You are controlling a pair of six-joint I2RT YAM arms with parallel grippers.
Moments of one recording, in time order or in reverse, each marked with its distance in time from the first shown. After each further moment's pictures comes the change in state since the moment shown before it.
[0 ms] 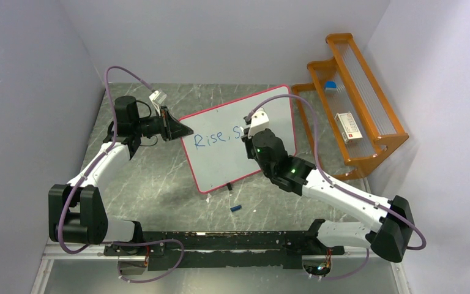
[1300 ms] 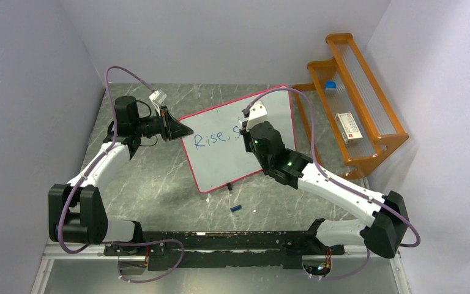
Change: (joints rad) left arm 0.000 0.000 0.000 -0.001 -0.001 0.001; right arm -0.049 0.074 0.062 0.032 -0.025 -0.027
